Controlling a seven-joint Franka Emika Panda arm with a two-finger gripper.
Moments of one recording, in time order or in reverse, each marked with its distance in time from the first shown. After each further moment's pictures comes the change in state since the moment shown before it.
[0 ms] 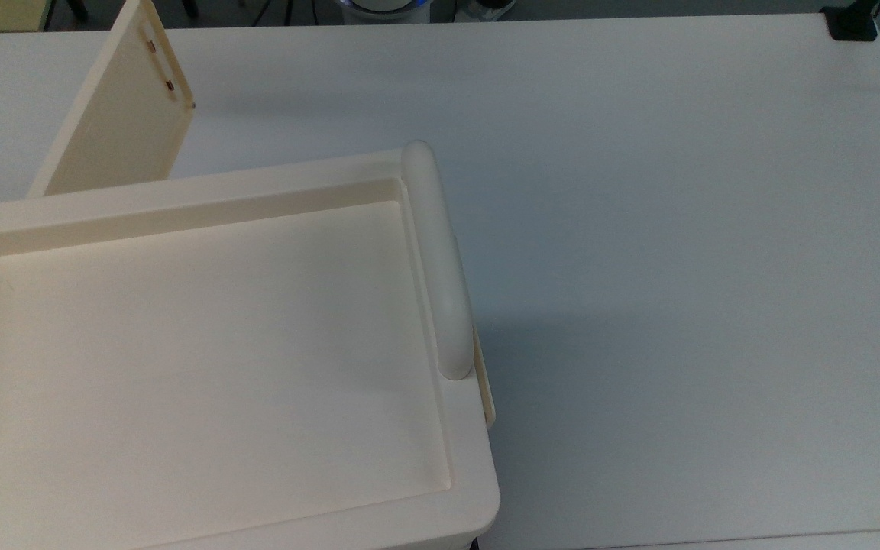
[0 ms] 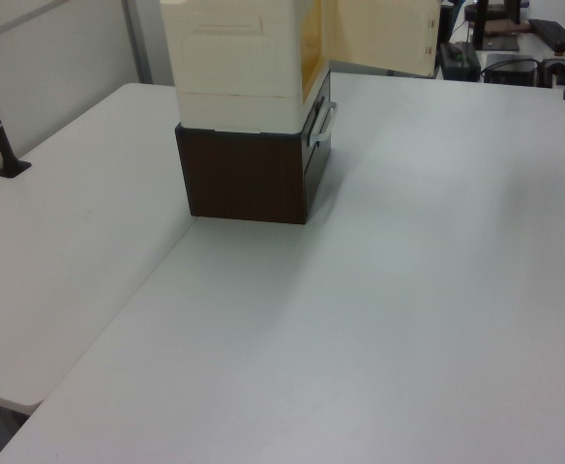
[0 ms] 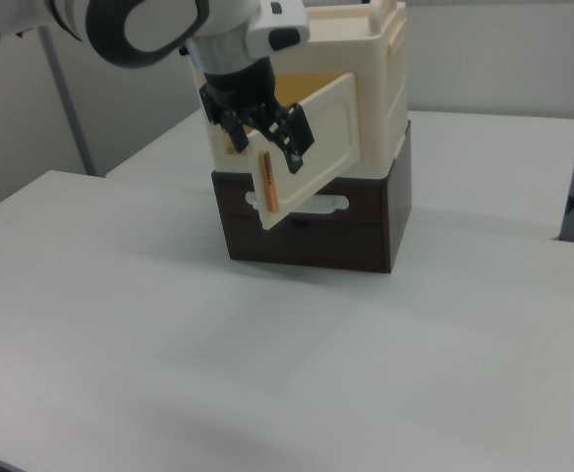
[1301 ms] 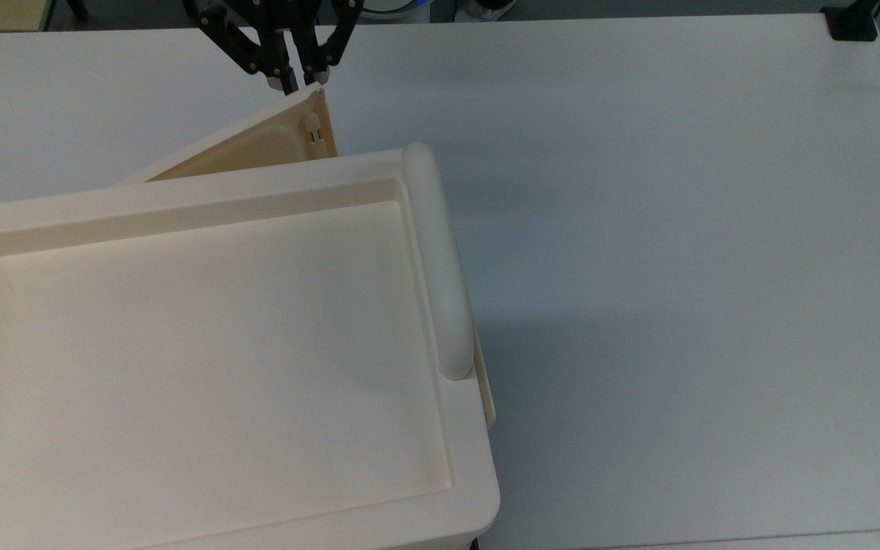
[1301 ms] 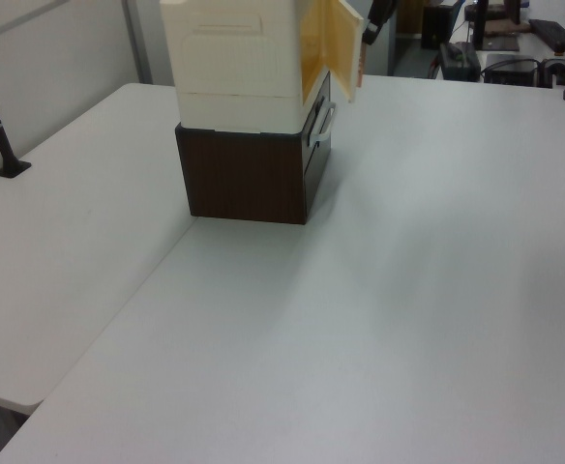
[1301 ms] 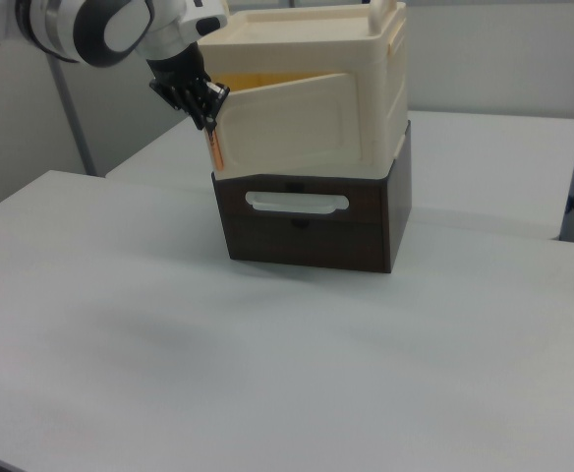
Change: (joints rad) arm 0.321 0.128 0.021 0.054 0.003 0.200 0.130
